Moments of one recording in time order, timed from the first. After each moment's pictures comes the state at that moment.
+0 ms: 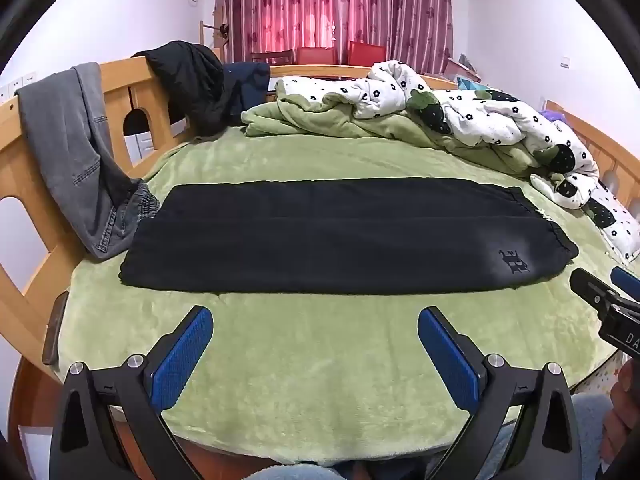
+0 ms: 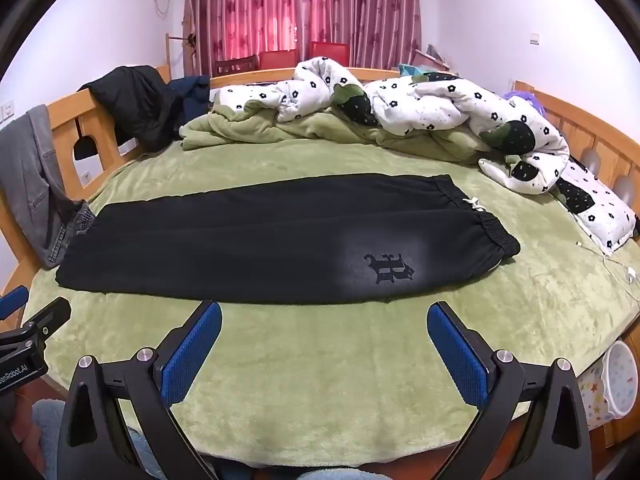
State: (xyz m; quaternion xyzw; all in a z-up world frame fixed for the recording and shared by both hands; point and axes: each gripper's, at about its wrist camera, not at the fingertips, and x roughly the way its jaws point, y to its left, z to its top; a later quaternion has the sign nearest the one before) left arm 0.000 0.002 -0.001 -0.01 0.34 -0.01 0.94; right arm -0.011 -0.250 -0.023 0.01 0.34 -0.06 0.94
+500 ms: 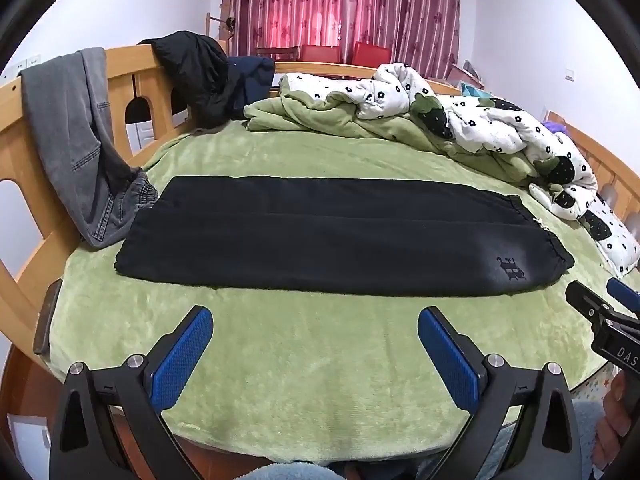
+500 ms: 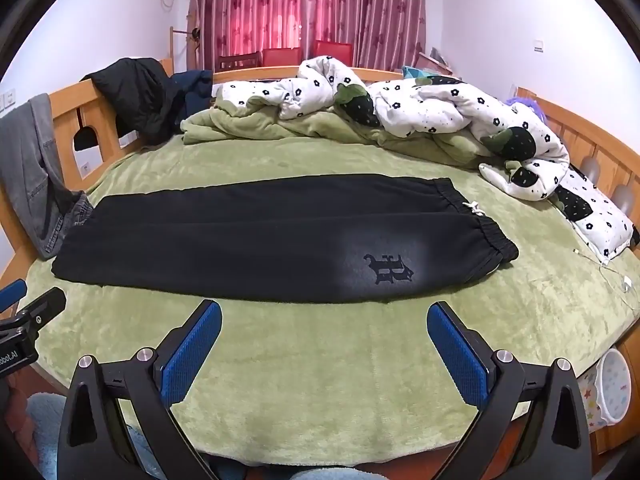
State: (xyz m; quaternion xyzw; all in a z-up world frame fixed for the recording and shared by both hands) left arm 0.003 0.013 -0.005 -0.03 0.35 -0.02 0.94; right arm -0.011 -0.241 -0.022 -0.01 0.34 -0.06 0.94
